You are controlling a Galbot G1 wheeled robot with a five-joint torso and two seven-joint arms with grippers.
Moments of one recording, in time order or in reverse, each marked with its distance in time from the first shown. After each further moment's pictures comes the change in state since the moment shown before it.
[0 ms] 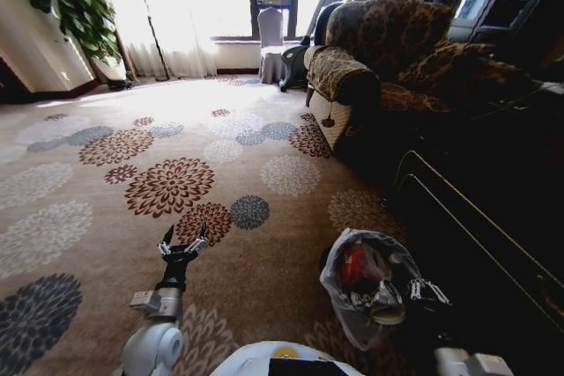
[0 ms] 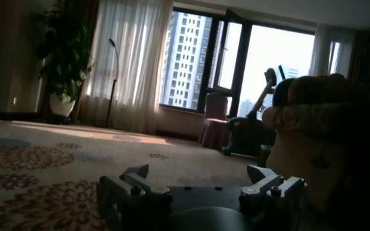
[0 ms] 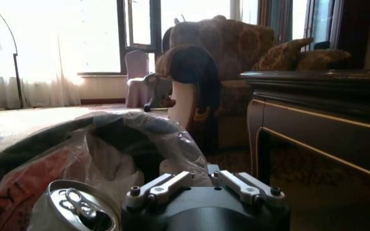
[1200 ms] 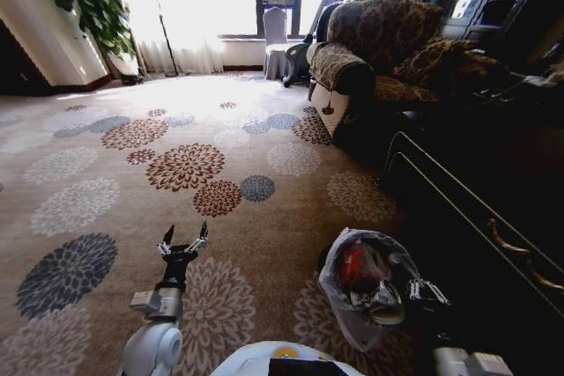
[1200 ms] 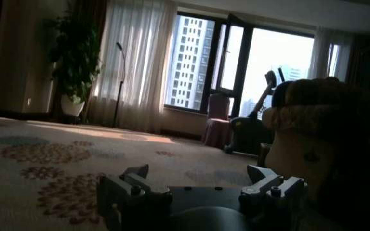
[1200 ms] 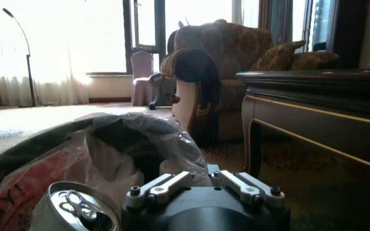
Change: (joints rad) left arm 0.000 0.000 0.000 0.000 0.001 0.000 0.000; right arm 0.003 -0.004 -0.002 -0.001 0.002 -0.001 0.000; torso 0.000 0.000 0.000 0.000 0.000
